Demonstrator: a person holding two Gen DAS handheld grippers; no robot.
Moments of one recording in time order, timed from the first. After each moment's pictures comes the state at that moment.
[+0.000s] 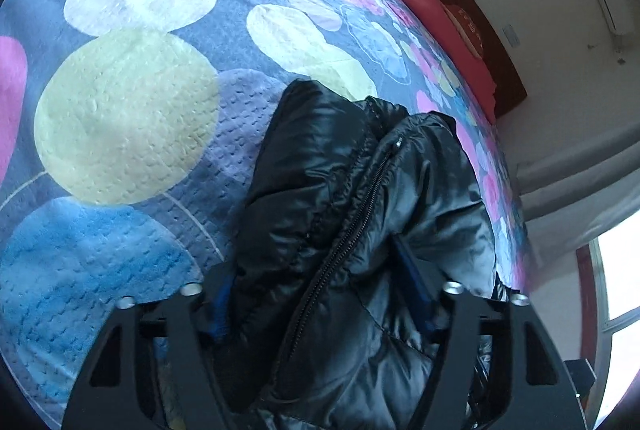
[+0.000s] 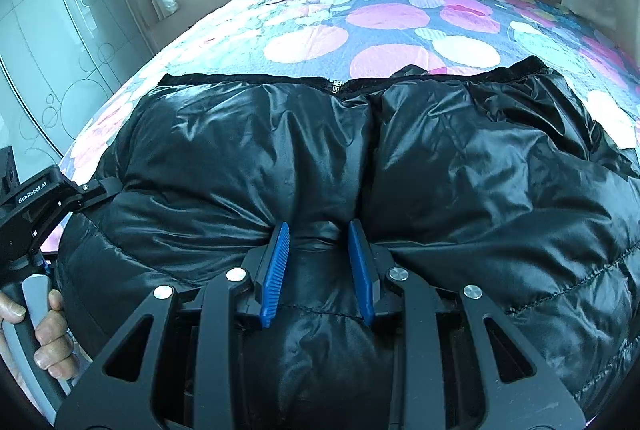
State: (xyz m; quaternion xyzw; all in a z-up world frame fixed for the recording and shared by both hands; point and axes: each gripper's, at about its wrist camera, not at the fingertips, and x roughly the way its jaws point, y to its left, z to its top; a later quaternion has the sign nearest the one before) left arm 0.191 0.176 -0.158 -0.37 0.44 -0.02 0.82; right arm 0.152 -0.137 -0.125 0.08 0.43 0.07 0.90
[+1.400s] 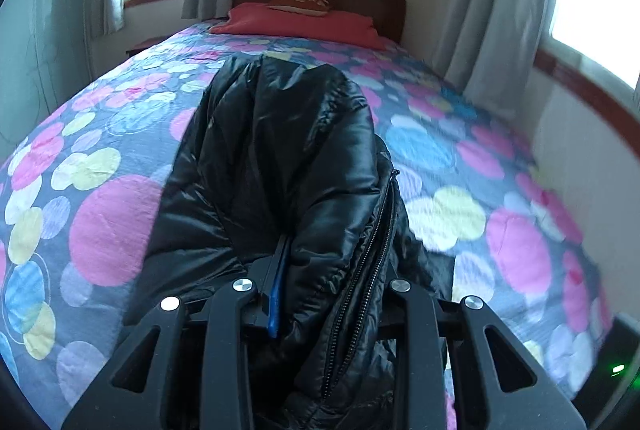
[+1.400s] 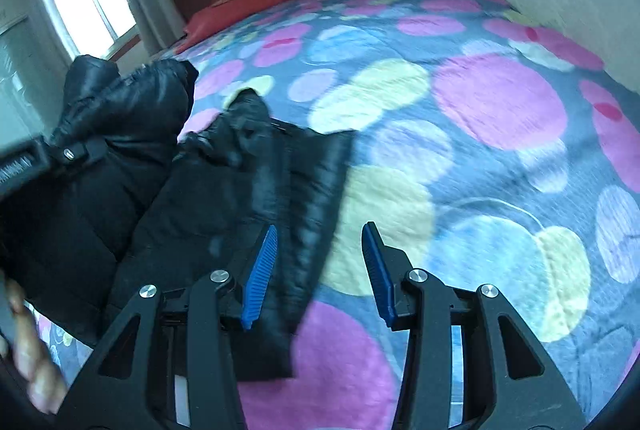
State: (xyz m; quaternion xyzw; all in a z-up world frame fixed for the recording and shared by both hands) left arm 0.152 -0.159 -0.059 -0.04 0.36 -0.11 0.93; right arm 0.054 -0.385 -0.107 0.20 0.39 -0.06 0.90
